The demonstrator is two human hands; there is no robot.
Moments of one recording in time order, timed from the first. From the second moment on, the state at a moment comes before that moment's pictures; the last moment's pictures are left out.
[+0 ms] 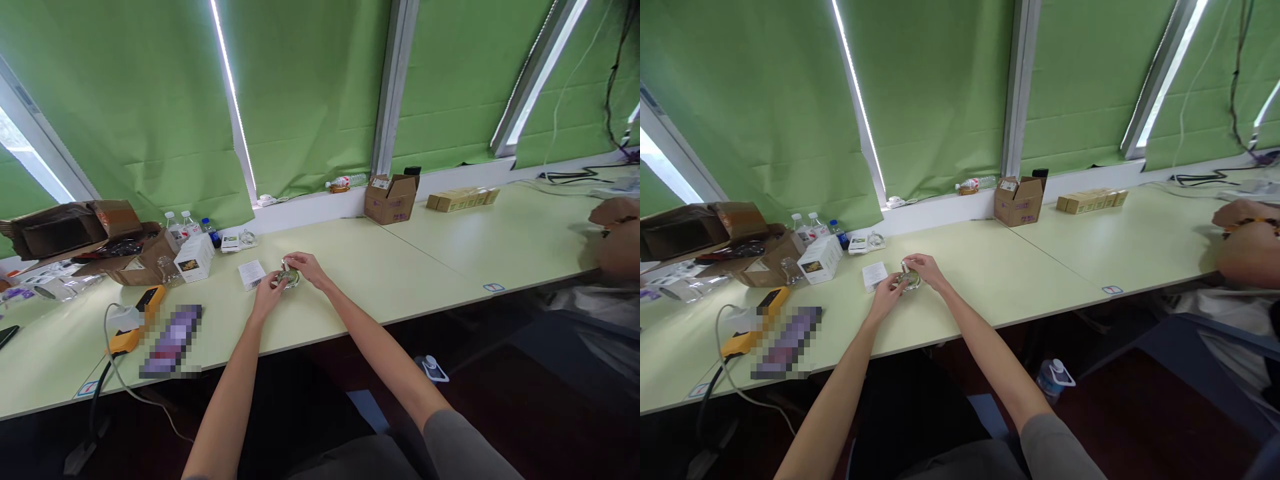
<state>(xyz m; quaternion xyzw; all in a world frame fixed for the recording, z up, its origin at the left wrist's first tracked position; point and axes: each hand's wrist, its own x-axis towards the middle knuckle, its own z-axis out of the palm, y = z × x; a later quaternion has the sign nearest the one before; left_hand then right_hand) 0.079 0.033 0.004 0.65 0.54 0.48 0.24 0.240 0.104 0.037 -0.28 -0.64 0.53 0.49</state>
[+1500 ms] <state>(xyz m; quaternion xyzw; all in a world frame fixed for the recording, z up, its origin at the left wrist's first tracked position) 0.078 0.034 0.003 0.64 0.54 0.49 0.25 0.239 0.098 0.041 -0.28 -0.65 0.51 0.49</state>
